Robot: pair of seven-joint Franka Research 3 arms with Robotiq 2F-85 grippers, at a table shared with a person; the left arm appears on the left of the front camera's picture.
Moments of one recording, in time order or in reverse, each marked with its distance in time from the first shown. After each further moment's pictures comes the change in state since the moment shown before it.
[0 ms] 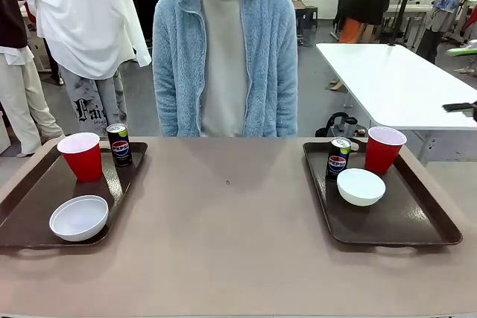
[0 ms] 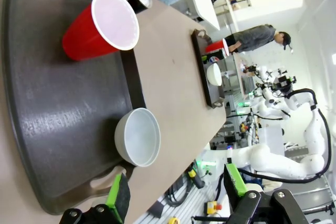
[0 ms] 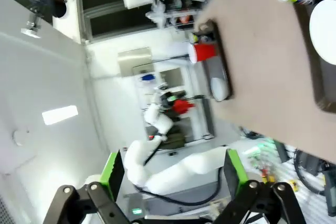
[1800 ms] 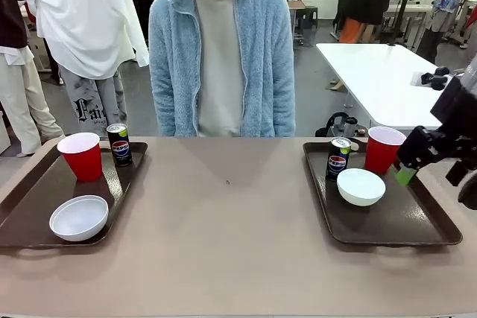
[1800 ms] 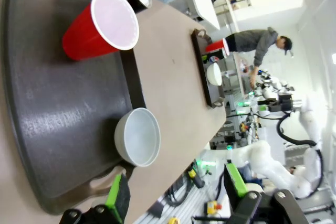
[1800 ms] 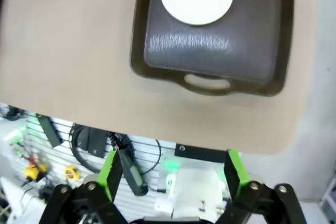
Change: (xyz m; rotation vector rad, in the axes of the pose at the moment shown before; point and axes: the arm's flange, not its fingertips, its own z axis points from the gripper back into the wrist) left arm 0.000 0.000 0.000 0.000 0.001 -0.001; right arm -0.112 -0.004 -0.152 -1.279 0.056 0.544
